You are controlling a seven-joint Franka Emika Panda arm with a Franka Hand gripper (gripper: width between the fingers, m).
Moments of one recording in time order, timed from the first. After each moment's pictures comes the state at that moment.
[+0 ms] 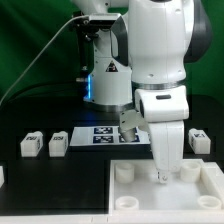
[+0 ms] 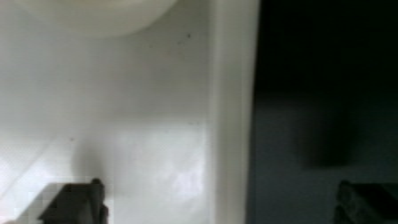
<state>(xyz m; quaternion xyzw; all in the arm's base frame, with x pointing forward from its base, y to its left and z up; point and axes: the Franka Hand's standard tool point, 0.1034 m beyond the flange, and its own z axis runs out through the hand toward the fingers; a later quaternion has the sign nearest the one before) 0.491 0.073 0.009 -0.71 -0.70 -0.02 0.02</state>
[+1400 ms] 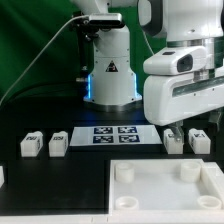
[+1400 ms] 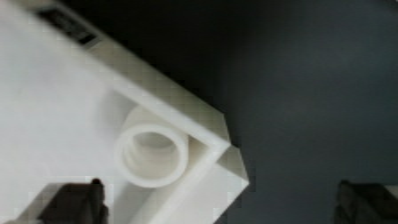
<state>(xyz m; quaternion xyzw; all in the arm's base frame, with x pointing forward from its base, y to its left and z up) 0.482 0.151 0.068 -0.98 -0.20 -0.04 0.03</state>
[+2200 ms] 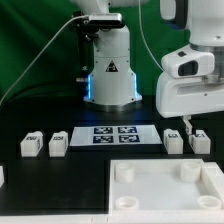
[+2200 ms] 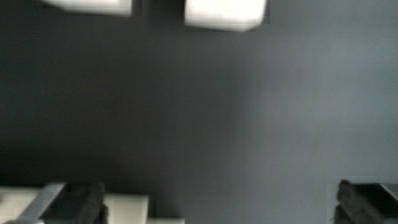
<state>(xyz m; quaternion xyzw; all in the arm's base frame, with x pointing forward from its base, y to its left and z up) 0.452 0.174 0.065 -0.99 -0.04 0.09 0.04</state>
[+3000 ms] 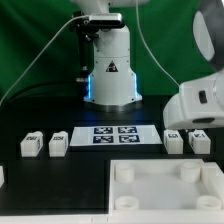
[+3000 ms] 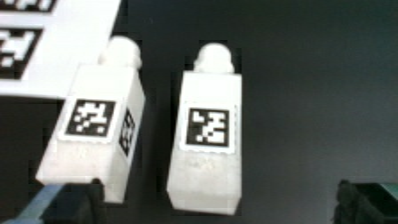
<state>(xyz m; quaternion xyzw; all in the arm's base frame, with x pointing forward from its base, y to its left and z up) 0.416 0.180 0.048 -0.88 -0.03 0.47 -0.01</state>
